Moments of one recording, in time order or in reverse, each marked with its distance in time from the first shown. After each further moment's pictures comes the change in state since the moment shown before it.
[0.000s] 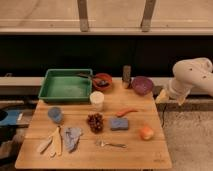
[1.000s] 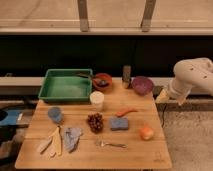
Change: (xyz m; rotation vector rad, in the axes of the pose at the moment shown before) arm -0.003 -0.007 0.001 -0.012 0.003 0.015
